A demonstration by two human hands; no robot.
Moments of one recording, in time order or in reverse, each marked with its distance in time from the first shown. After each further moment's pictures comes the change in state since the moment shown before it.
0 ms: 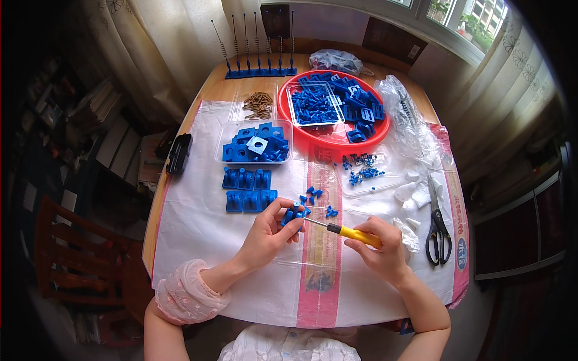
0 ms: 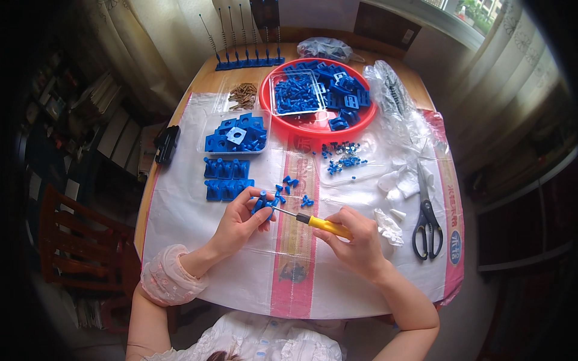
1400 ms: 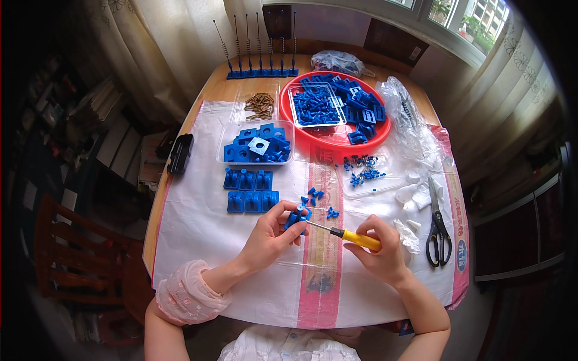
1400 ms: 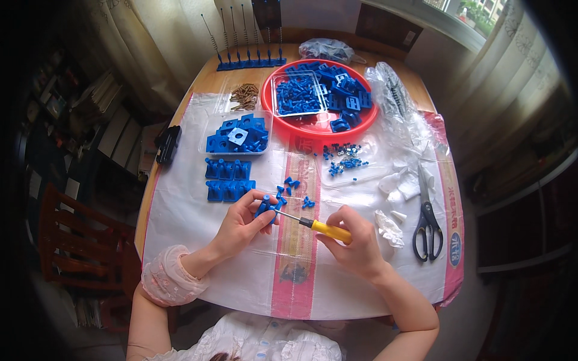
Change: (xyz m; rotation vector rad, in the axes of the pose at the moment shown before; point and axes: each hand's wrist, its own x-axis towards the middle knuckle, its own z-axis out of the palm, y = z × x) left_hand 0.001 -0.001 -0.001 0.014 -0.050 -0.022; right_hand -0.002 0.005 0.008 0.149 0.052 -0.012
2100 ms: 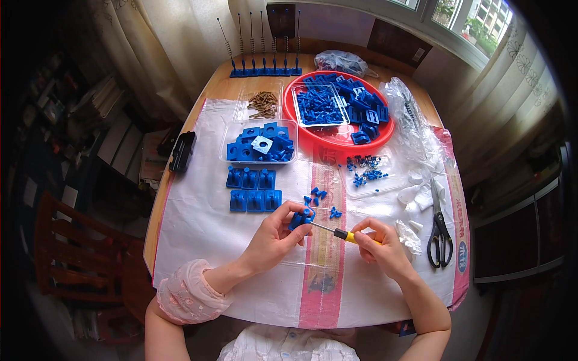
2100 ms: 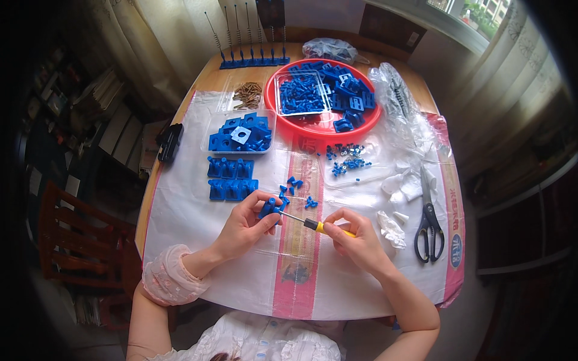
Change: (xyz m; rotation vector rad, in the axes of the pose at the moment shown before) left_hand -0.003 0.005 0.004 0.058 -0.005 0.057; right_hand 0.005 -0.001 -0.011 0.589 -0.256 0.678
